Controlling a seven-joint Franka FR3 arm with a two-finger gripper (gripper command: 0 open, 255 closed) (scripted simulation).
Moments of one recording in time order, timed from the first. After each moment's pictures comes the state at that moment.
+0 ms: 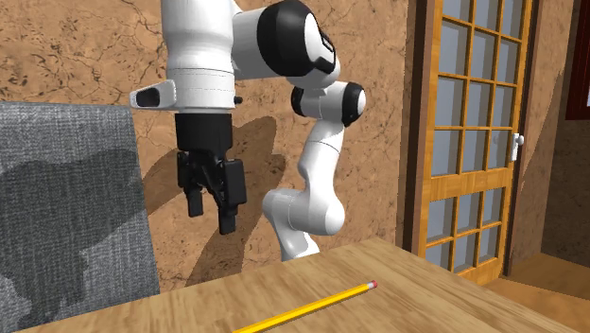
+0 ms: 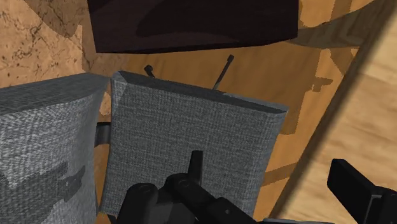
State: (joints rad) arm 0.00 -0.57 0.21 -2.23 0.09 1.63 0.27
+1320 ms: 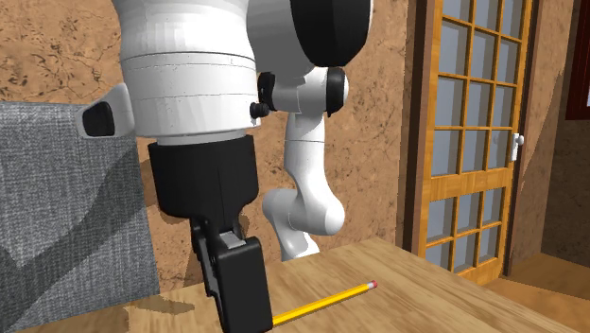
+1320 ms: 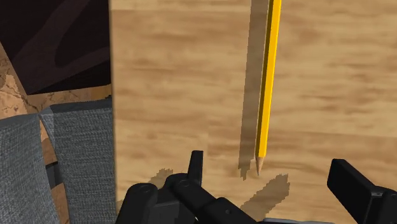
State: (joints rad) arm 0.00 -0.08 0.47 -1.84 0.09 1.67 0.87
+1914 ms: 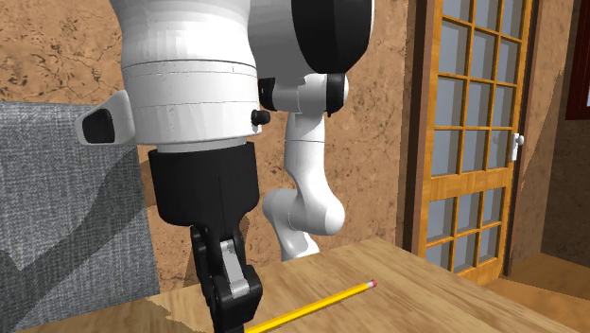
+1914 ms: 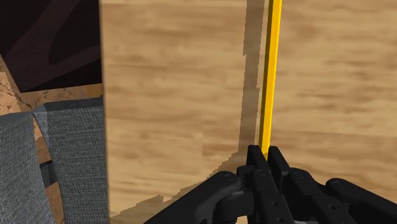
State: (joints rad) arm 0.00 -0.08 0.47 -1.85 0.09 1.70 0.86
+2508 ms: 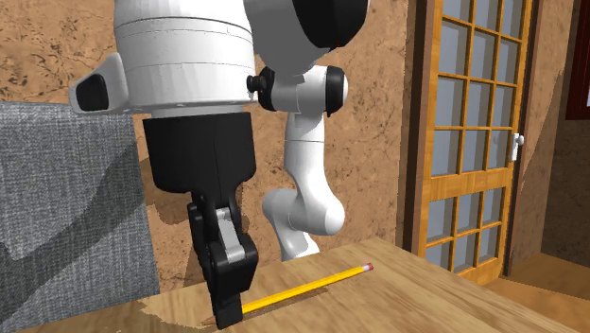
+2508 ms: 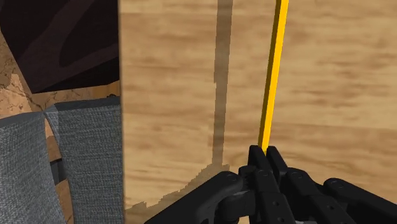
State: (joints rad) arm 0.00 -0.08 0.47 -1.78 0.09 1.63 0.87
